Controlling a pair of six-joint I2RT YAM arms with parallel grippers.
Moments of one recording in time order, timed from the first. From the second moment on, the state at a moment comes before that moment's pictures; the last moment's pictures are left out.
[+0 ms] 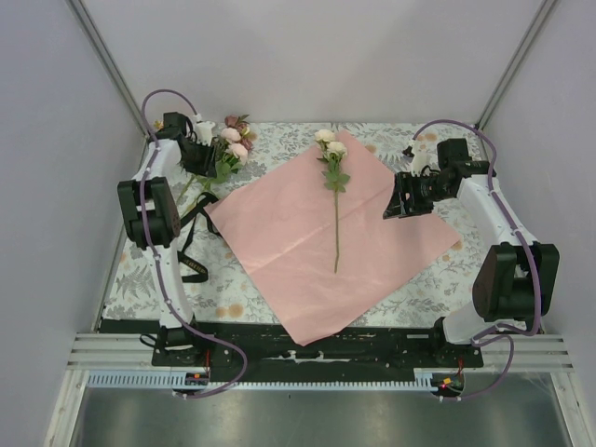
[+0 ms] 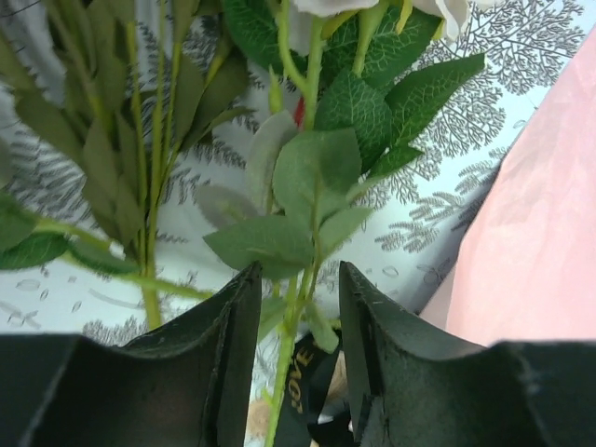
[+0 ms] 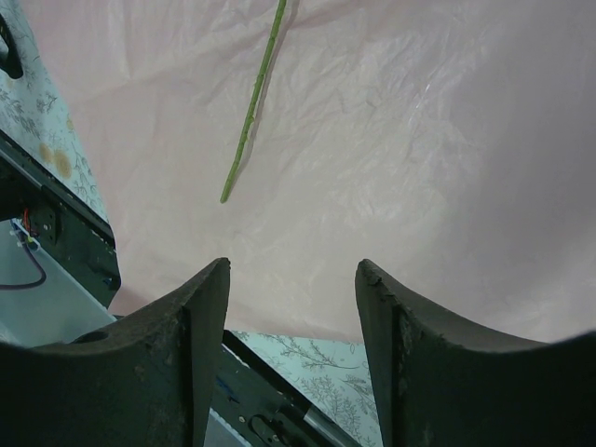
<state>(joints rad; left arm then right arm) 0.12 2.26 1.93 -0.72 0.37 0.40 0.00 1.56 1.28 -0.89 -0.65 -0.13</state>
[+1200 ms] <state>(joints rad) -0.19 1.89 2.10 -0.72 0.23 0.03 0.06 1.55 1.20 -0.81 -0.66 -0.07</state>
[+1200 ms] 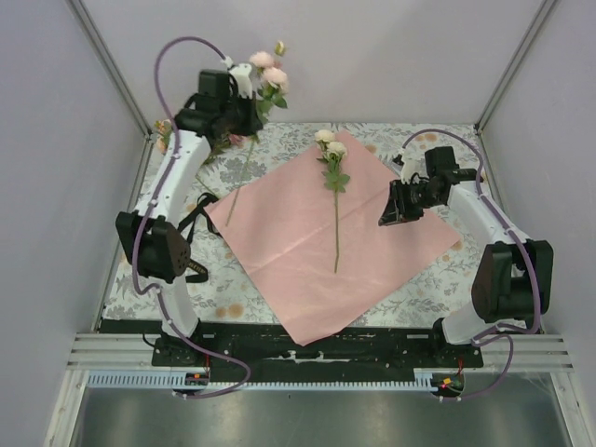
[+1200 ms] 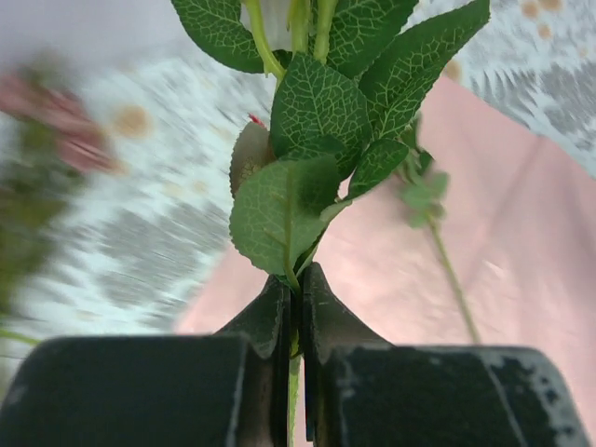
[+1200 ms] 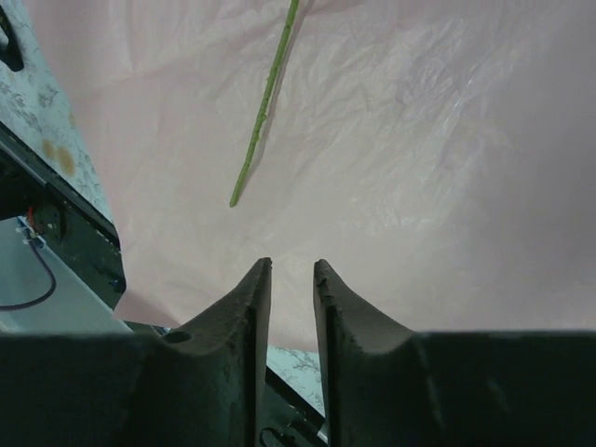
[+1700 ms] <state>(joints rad) -0.39 2.27 1.91 -0.48 0.12 -0.45 0.07 1.80 1.16 -0.75 -0.45 -0.09</state>
